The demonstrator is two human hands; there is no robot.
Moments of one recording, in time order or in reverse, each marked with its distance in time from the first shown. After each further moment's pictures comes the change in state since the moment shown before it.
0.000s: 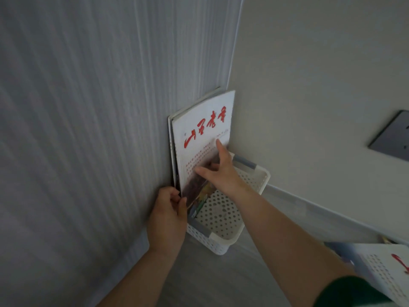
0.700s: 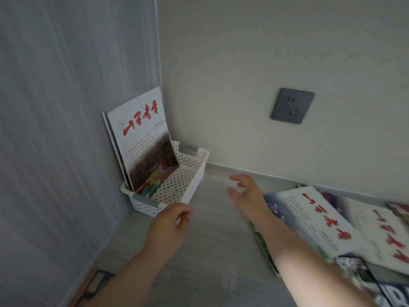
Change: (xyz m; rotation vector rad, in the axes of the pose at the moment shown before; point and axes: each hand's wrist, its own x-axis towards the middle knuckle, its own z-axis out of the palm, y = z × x) left_hand -0.095 0.043 0.010 -0.049 -0.590 0.247; right_hand -0.173 0.050 -0.103 -0.229 0.480 0.145
